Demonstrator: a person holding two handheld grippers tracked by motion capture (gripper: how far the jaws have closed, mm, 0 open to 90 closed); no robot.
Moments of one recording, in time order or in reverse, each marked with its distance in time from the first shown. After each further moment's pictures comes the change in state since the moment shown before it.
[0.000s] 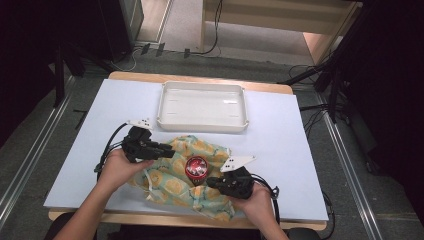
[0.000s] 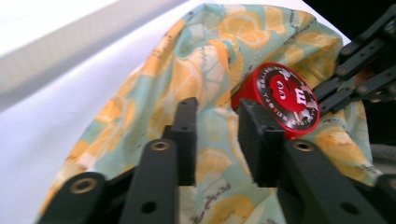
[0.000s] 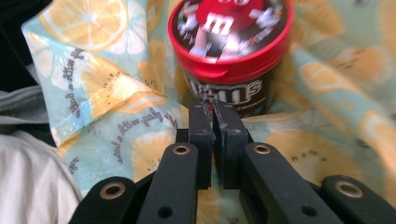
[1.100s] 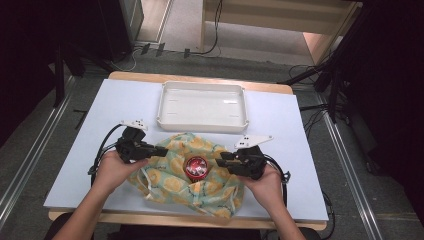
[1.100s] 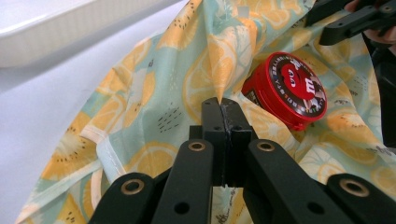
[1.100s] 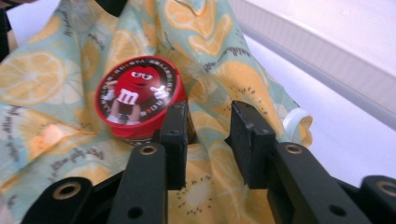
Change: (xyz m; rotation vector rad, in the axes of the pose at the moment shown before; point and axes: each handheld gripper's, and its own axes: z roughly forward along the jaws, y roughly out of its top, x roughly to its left) left arm 0.006 -0.010 -0.006 0.016 0.007 -0.045; right arm -0.037 0.030 -0.030 -0.079 -0.106 0.030
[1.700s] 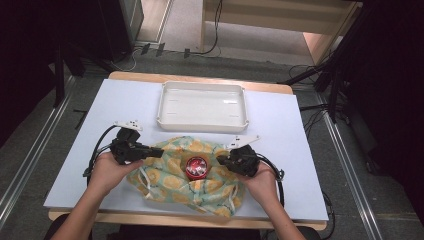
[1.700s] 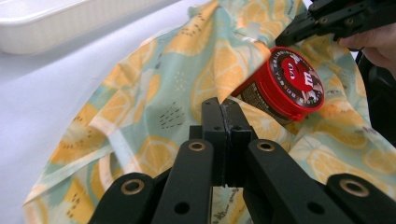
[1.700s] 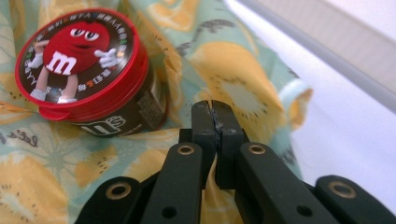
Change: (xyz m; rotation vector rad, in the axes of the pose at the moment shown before) left arm 0.003 -0.008 -0.014 -0.010 0.008 -0.025; right arm -0.010 -0.007 0.028 0.104 -0.072 -0.040
